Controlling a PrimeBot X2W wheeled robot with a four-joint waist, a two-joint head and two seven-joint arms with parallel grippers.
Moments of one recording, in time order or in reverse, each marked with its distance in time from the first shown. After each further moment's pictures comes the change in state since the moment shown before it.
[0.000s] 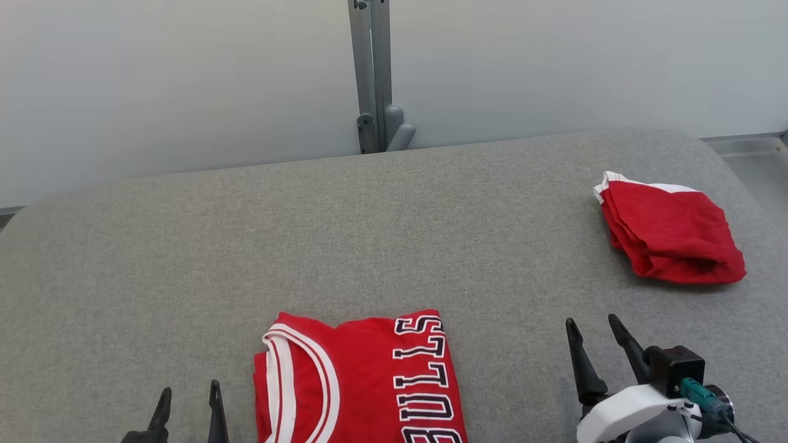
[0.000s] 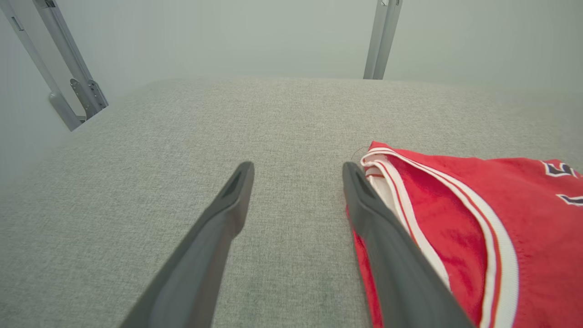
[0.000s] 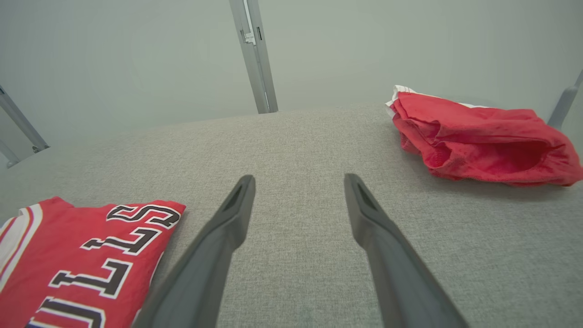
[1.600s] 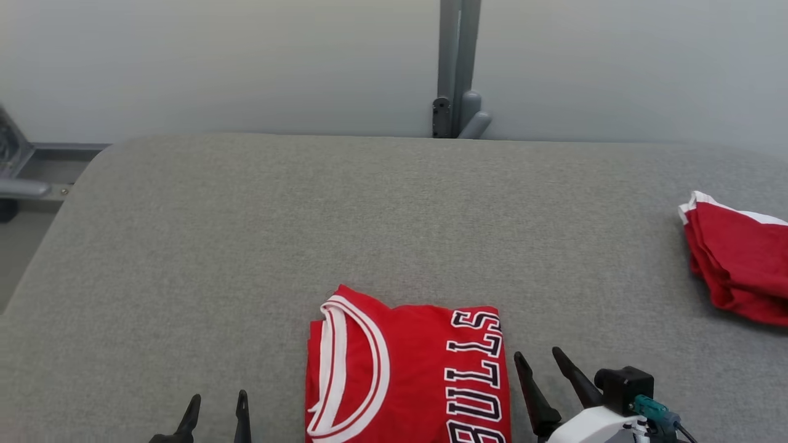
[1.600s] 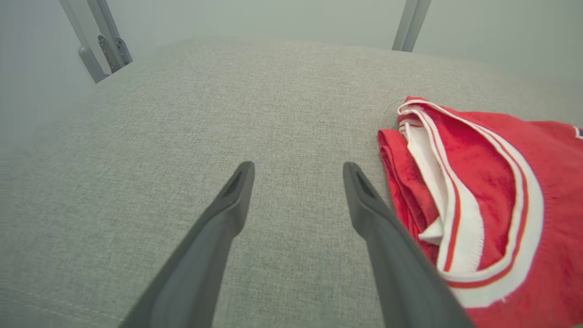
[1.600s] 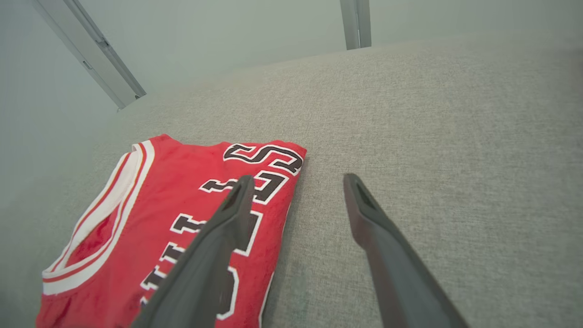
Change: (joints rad) left arm 0.004 0.000 -0.053 0.032 -0.013 -0.042 0.000; right arm 0.006 0.006 0.176 0.076 0.148 0.000 0.000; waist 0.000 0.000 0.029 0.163
